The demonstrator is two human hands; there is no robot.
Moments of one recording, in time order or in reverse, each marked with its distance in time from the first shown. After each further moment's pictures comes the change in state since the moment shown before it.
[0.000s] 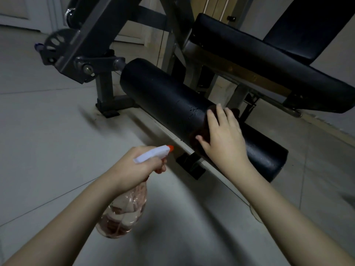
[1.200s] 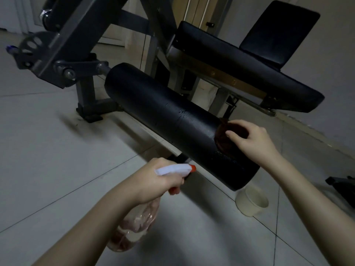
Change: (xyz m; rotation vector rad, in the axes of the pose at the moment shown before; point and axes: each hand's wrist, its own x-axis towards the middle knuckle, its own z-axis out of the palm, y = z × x) left_hand -0.005 0.023 0.027 0.120 -0.324 -0.006; right_hand -0.016 0.083 -0.040 0.502 -0.112 0.270
